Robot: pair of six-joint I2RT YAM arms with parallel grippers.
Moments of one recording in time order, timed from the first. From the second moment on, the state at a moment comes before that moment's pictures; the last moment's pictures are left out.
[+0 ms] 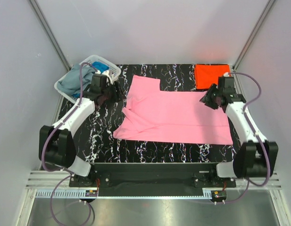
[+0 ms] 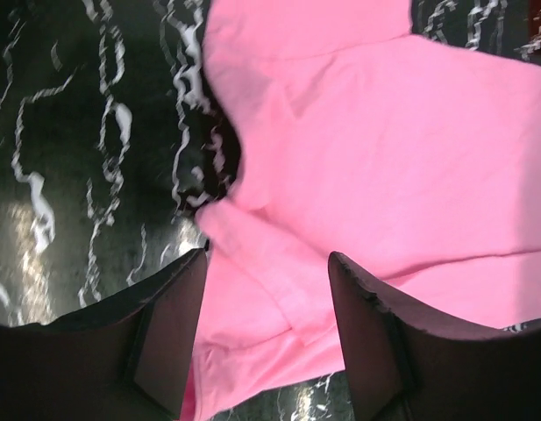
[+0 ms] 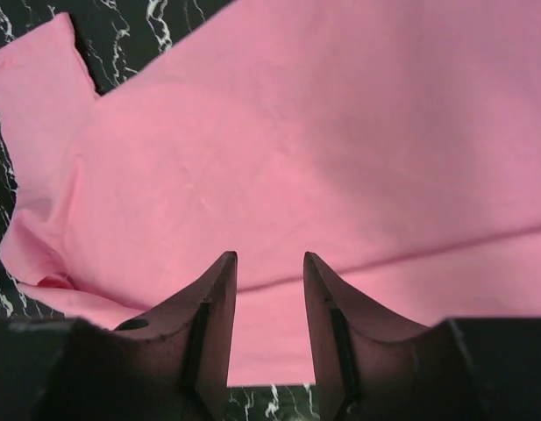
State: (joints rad) left arm -0.23 1.48 1.12 -0.38 0.19 -0.48; right arm 0.00 1.32 1.09 -0.58 -0.04 0.58
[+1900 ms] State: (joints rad) left arm -0.40 1.19 0.83 -0.66 -0.09 -0.73; right arm 0.49 1.40 1.06 -0.52 -0.16 0.43
